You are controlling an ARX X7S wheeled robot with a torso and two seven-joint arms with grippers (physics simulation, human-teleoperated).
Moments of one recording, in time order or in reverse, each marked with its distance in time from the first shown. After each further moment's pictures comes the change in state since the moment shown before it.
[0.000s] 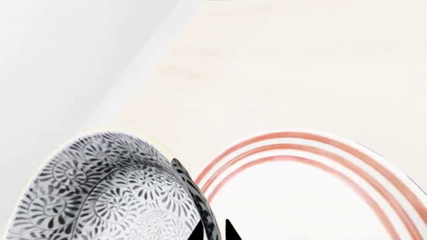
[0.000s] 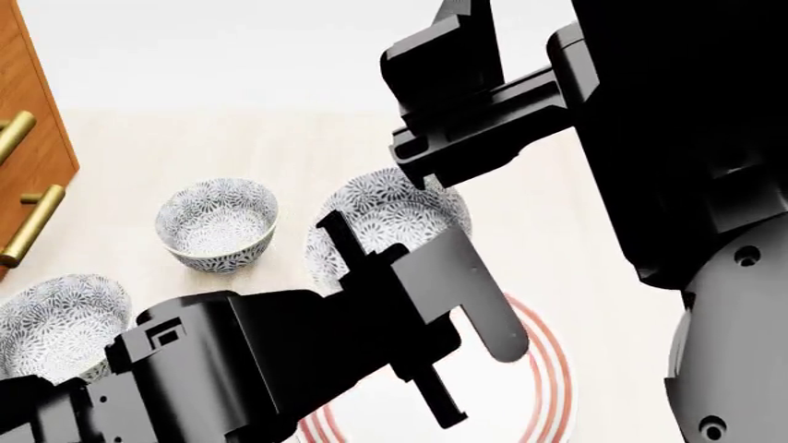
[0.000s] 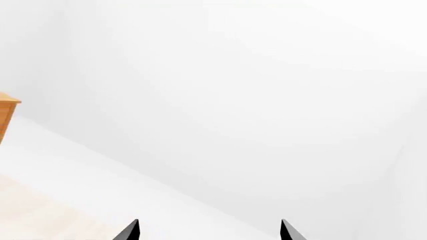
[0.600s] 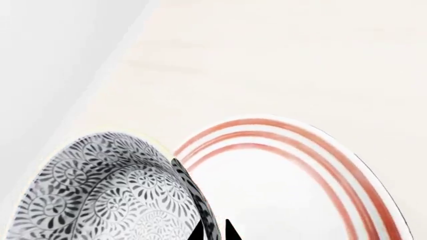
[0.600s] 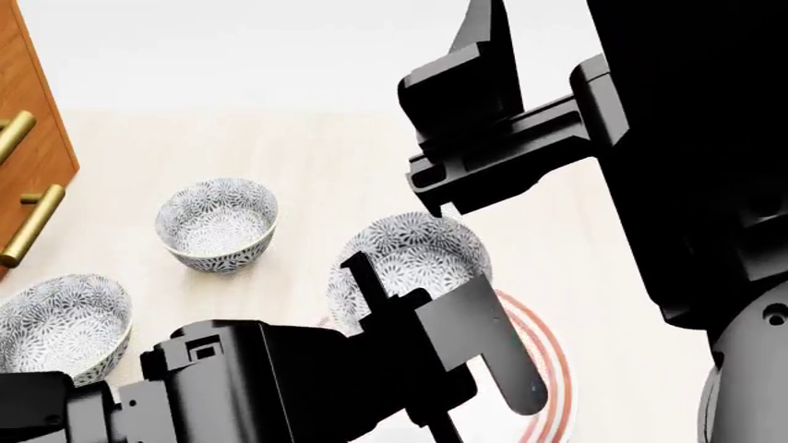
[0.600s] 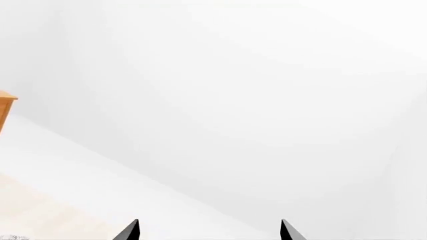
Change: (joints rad) left arm -0.056 0.020 0.254 -0.042 -0.247 0.128 -0.092; right arm -0.002 0.047 0.007 -0.048 0.066 -0.012 0.050
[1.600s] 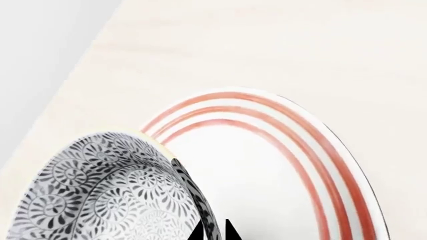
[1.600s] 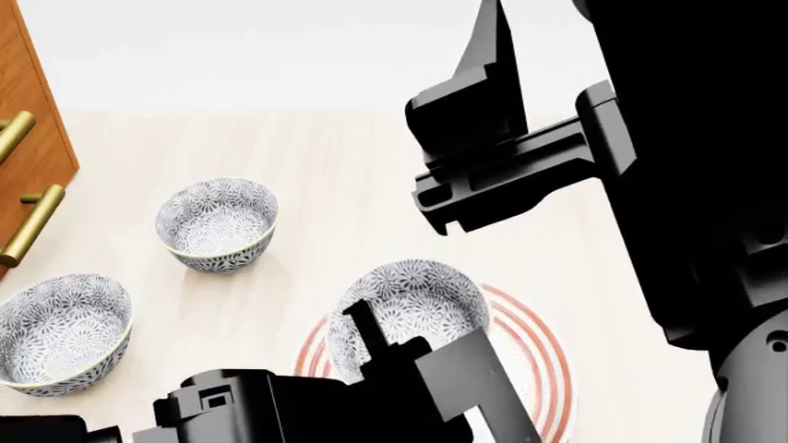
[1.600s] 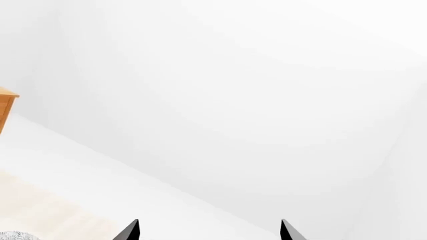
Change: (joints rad) left arm 0.094 0.001 0.025 -0.009 0.037 0.031 -0.008; right arm -0.035 0.026 0.001 -0.028 -0.006 -0.030 -0.003
